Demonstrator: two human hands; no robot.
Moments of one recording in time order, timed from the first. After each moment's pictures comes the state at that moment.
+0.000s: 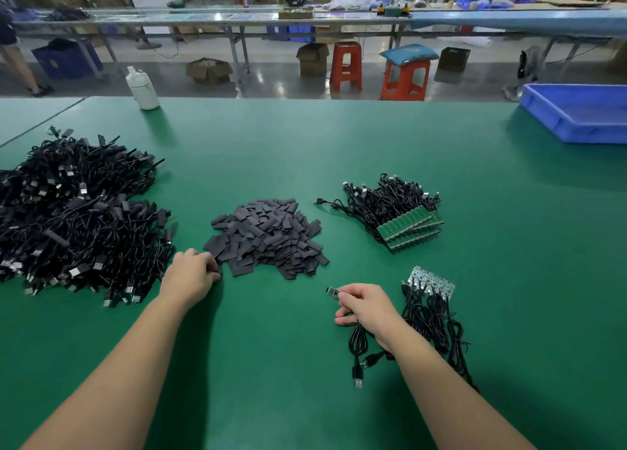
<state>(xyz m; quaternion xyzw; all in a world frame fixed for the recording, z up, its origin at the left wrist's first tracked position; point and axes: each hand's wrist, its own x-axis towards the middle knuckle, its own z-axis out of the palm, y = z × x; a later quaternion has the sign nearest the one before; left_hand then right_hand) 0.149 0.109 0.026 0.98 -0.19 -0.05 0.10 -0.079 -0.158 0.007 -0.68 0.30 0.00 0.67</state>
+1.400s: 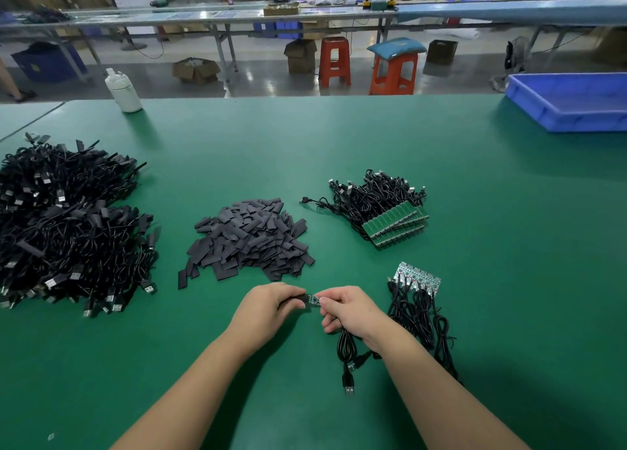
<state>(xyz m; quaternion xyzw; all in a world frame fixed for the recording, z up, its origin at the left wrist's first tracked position) 0.024 0.014 0.022 0.84 -0.45 -0.05 0.31 -0.083 -0.157 0.010 -0.69 0.24 0.06 0.68</state>
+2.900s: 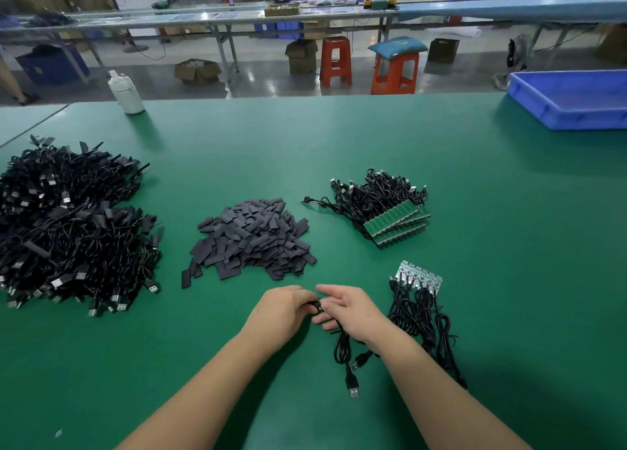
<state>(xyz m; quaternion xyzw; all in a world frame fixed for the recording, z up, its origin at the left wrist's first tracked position) 0.005 -0.003 0.030 0.85 -0.46 -0.08 0.24 -0.088 -0.150 0.015 -0.70 0.23 0.06 0.67</state>
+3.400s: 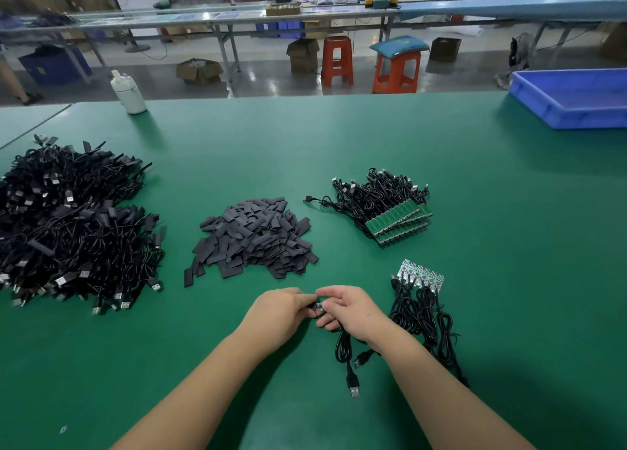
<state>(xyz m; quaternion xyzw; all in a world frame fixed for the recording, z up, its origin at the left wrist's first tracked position) 0.009 0.004 0.031 0.86 -0.49 -0.08 0.12 -0.086 -0.149 0.013 -0.72 0.23 0.06 0.66</state>
